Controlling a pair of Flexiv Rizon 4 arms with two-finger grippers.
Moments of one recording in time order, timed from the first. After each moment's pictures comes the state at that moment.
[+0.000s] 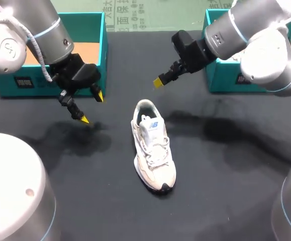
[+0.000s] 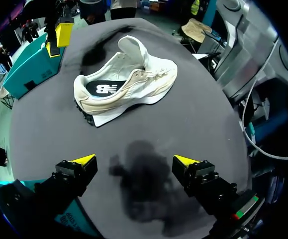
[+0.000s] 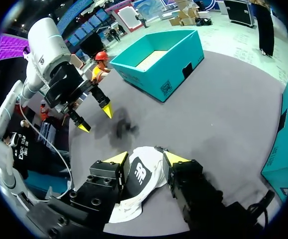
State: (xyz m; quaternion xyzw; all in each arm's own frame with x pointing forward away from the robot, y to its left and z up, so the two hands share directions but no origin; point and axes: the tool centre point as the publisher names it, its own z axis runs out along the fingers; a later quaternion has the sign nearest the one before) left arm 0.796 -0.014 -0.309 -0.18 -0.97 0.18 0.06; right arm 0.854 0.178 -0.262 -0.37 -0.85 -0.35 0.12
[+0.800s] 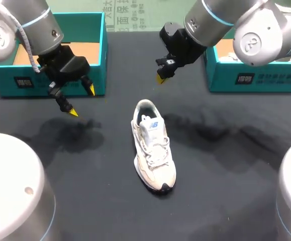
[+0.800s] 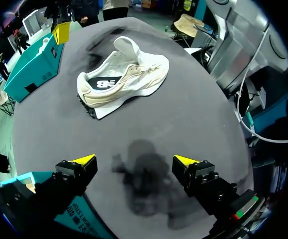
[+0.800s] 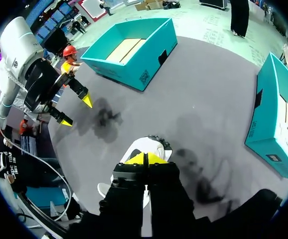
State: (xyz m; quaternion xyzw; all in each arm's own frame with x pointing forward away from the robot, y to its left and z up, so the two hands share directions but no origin) left arm 0.808 0.010 -0.293 -0.21 -0.96 0.17 0.05; right arm 0.843 0.179 -0.240 -0.47 -0.85 -0.23 0.07
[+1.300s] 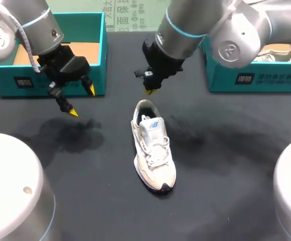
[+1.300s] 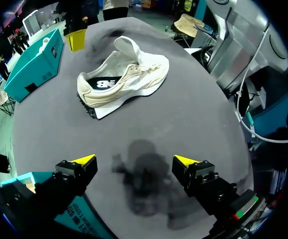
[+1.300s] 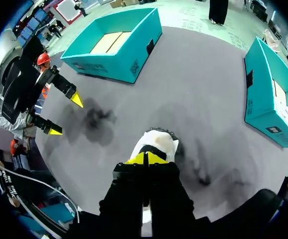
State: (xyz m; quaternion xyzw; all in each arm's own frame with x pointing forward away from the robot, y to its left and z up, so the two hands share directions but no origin) left arm 0.808 0.010 -0.294 -0.21 -0.96 0.17 0.05; right arm 0.815 0.217 -0.260 -0.56 -0.81 -0.16 0.03
